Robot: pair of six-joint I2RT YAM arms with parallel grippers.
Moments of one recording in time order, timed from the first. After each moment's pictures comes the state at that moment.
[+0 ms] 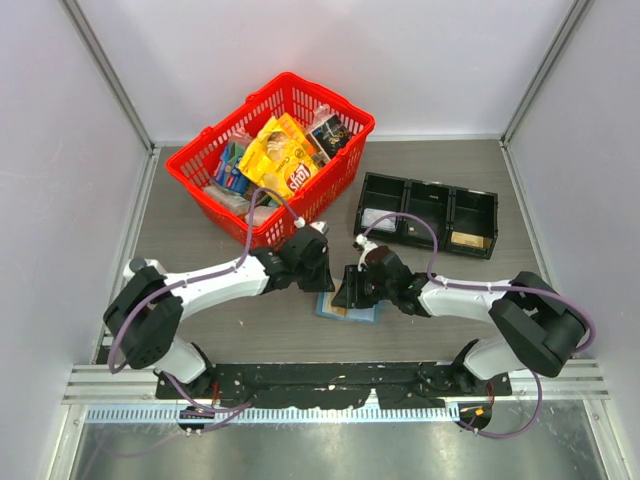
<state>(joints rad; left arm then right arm) -0.86 1.51 0.93 -0.30 0.05 -0.80 0.78 1.43 0.53 0.17 -0.26 0.71</state>
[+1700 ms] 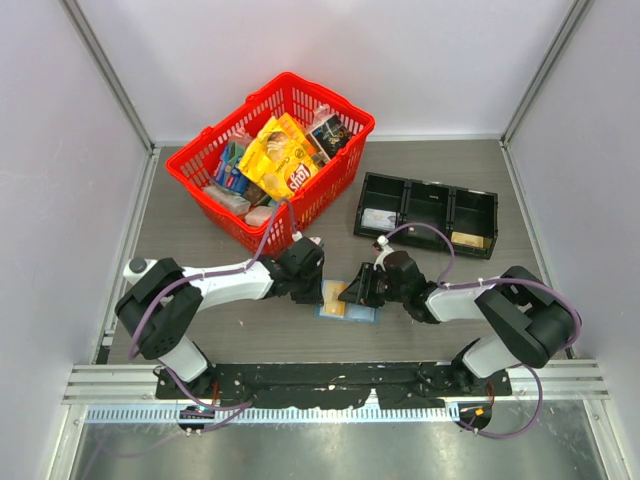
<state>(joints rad) -0.84 1.60 0.83 -0.25 0.07 -0.75 0.67 1.47 0.37 0.50 -0.33 0.88</state>
